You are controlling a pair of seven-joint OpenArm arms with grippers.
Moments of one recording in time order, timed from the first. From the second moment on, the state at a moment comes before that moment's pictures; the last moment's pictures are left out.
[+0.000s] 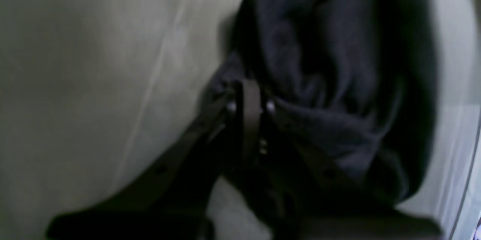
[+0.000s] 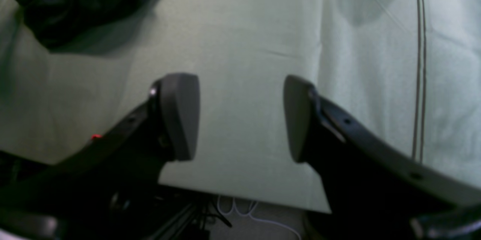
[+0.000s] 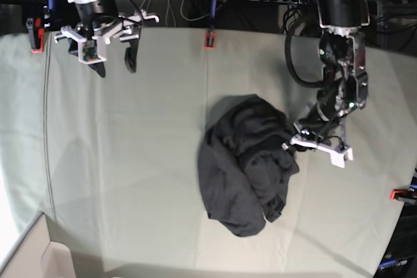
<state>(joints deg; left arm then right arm) -2.8 -6.7 -8.9 75.8 -34.5 0.6 34.5 -43.6 6.5 -2.1 115.9 0.0 0.1 -12.8</state>
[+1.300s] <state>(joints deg) 10.7 -12.6 -43.7 86.4 -34.5 0.5 34.9 -25.8 3.3 -12.7 112.2 -0.6 10.3 -17.8</state>
